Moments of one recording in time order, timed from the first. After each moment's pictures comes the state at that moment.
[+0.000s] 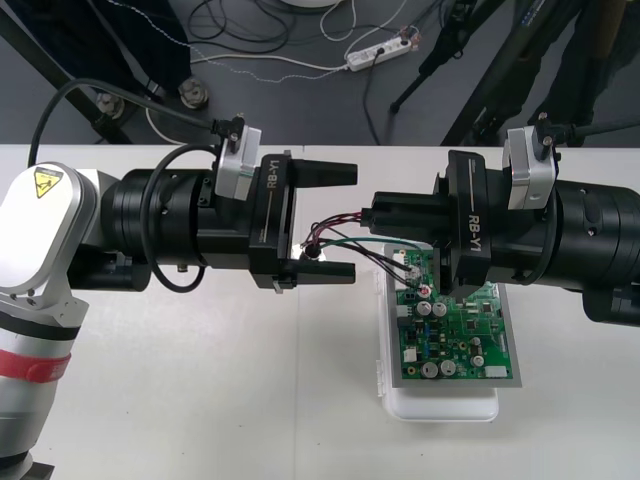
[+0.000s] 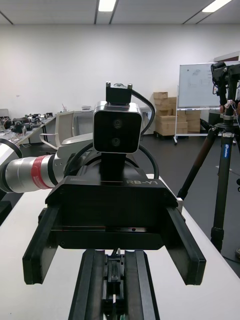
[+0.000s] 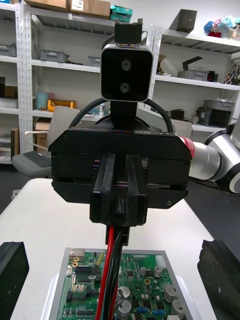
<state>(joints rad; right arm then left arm) -0.19 -0.39 -0.04 -2.03 1.21 -1.27 -0.32 -0.36 0.36 -0.13 -1.81 -1.21 -1.30 0.27</state>
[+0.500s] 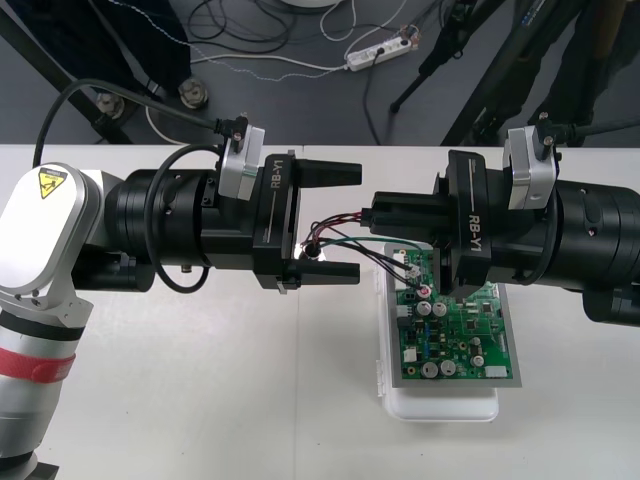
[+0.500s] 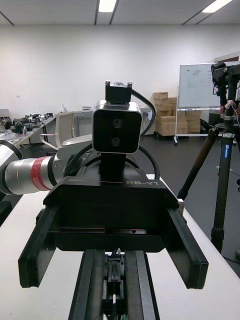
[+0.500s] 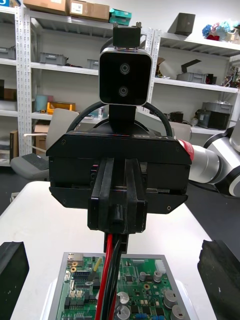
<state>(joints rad) -0.19 -0.39 -0.04 -2.03 1.21 -1.27 -0.32 -0.36 0.35 -0.13 -1.81 -1.21 -1.30 0.27</state>
